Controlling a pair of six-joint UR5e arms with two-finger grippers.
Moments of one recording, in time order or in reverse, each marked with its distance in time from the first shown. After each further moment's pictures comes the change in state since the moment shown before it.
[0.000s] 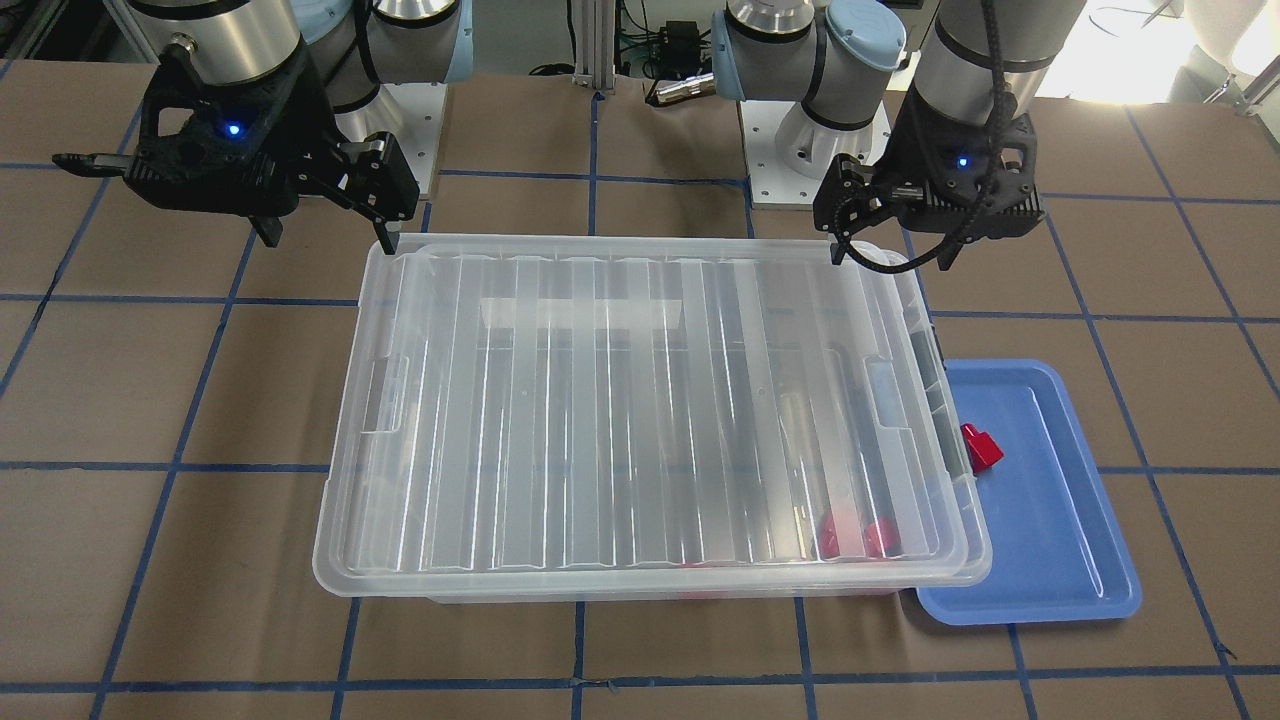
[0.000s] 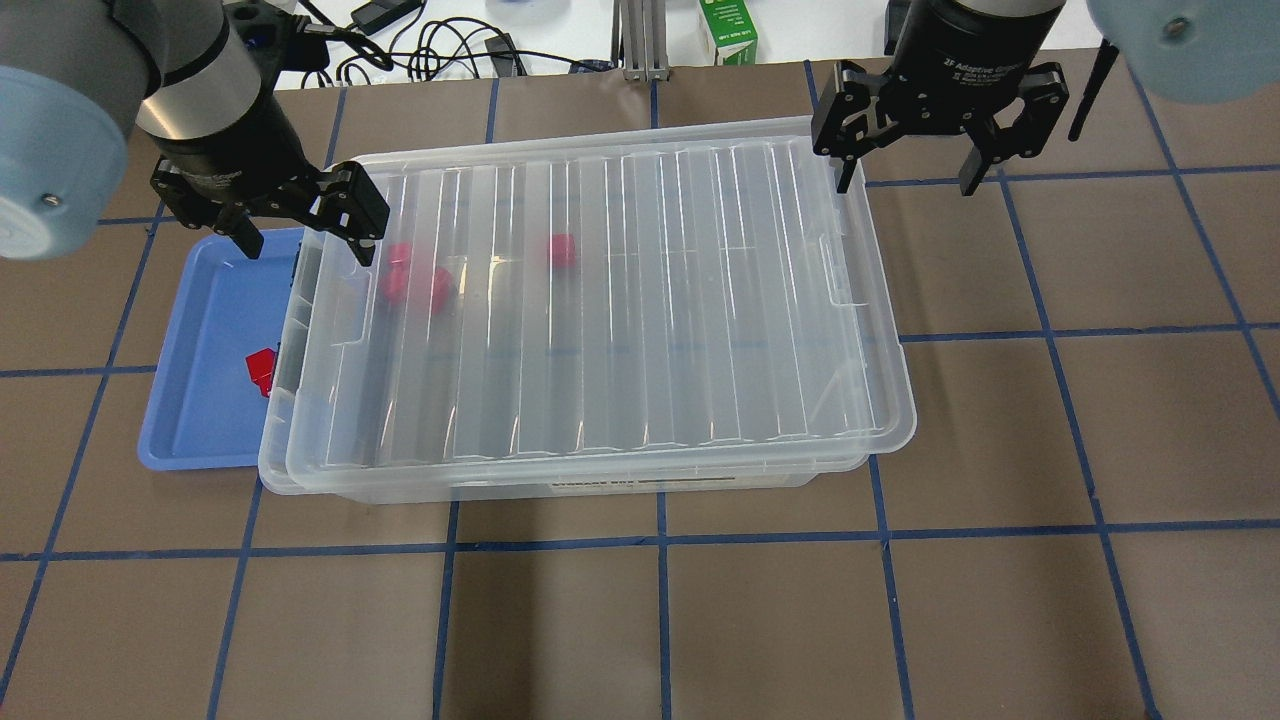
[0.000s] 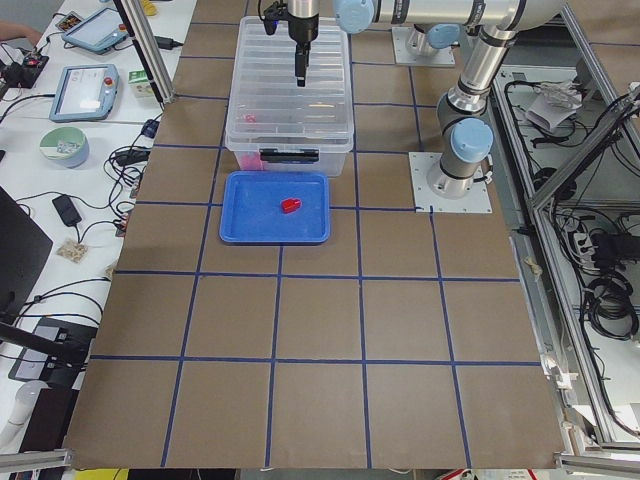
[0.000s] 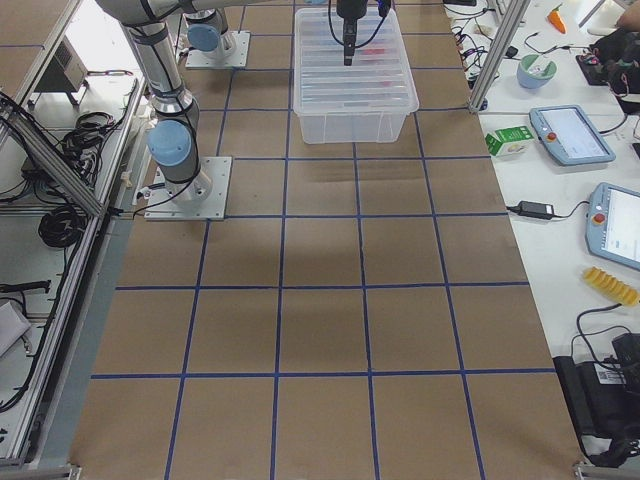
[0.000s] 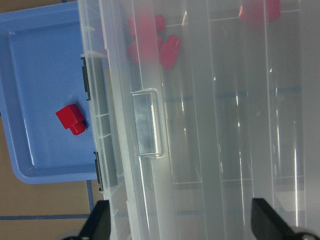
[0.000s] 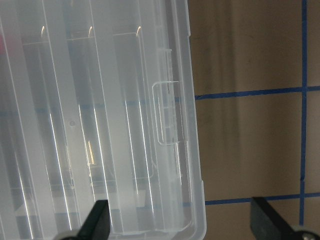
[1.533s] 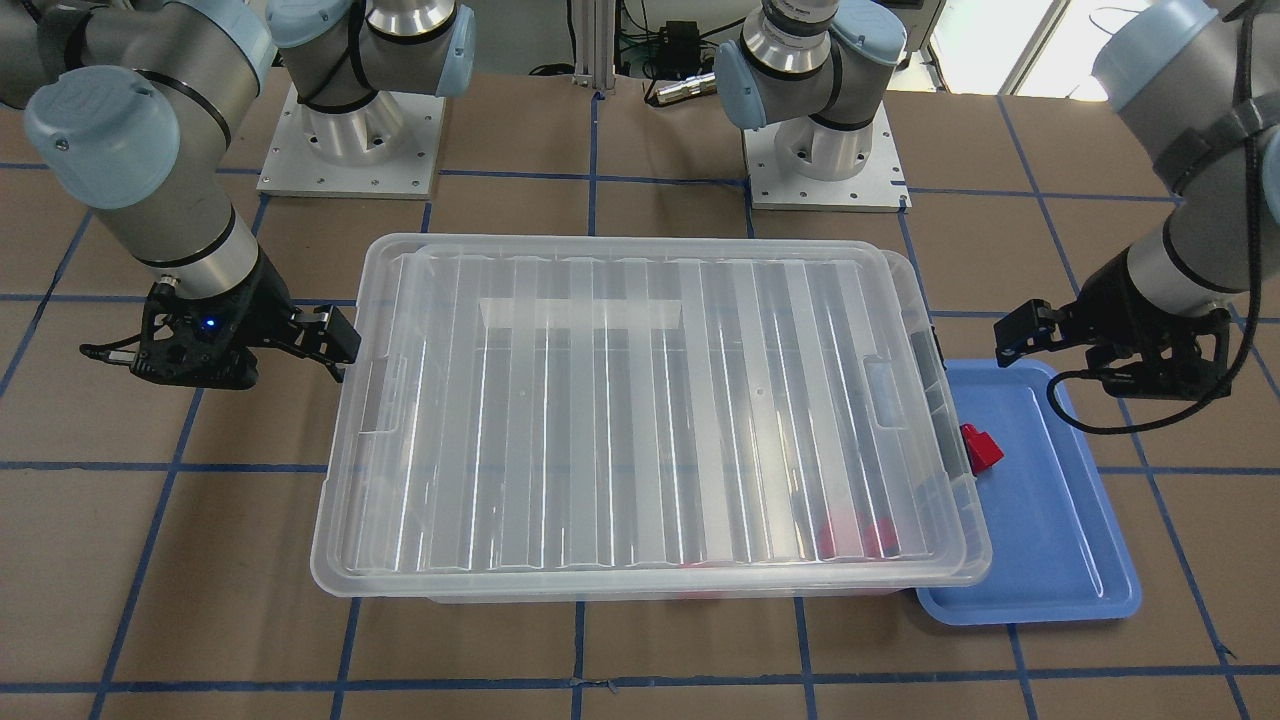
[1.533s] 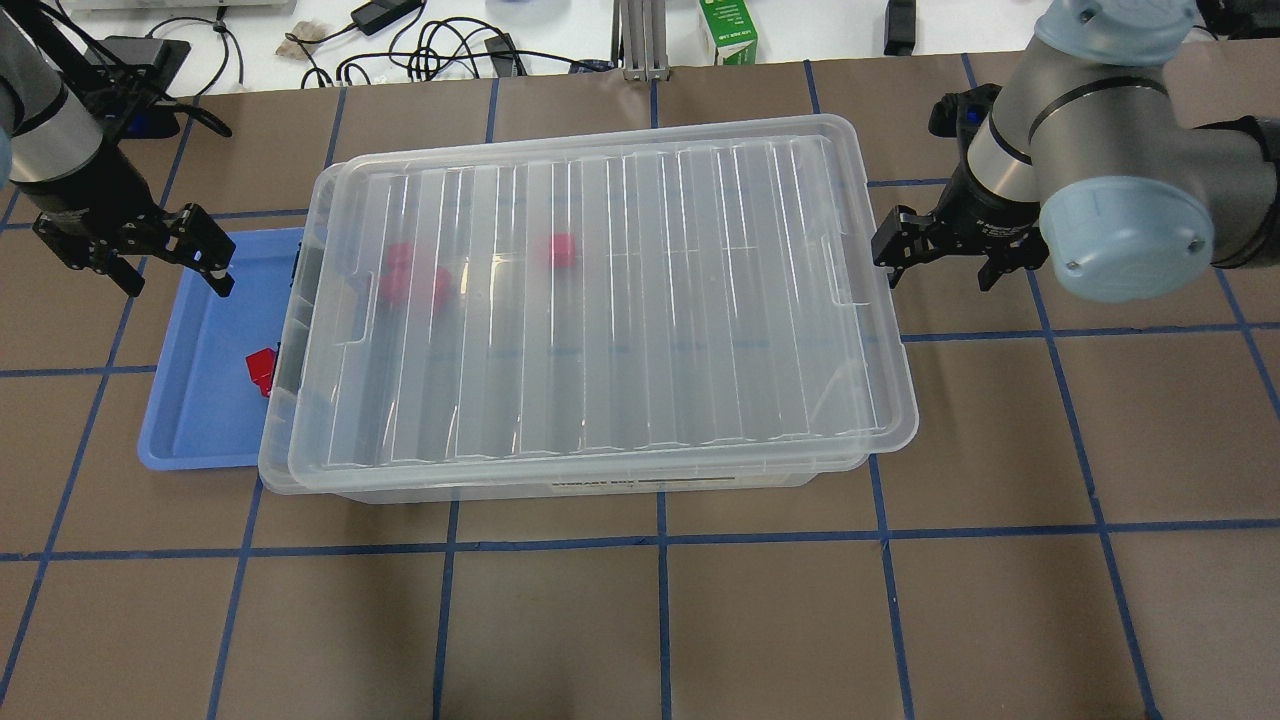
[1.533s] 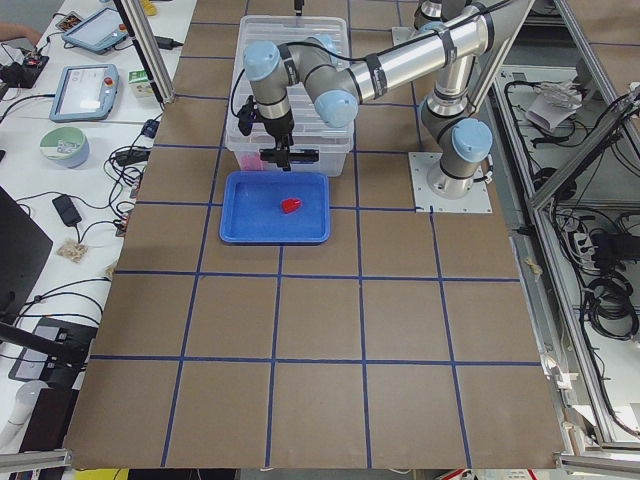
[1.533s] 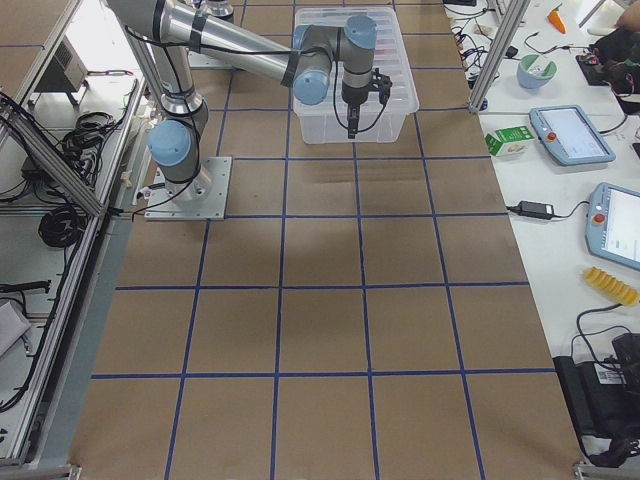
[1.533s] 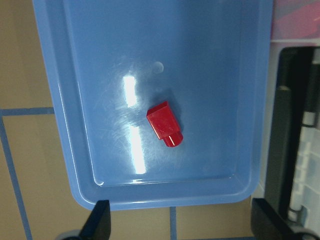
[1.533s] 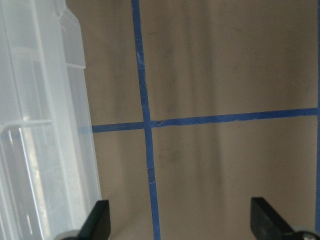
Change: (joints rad) left arm 0.319 -0.182 -0.025 0.068 0.047 0.274; right arm -0.176 0.047 0.401 -0.443 0.018 -0.169
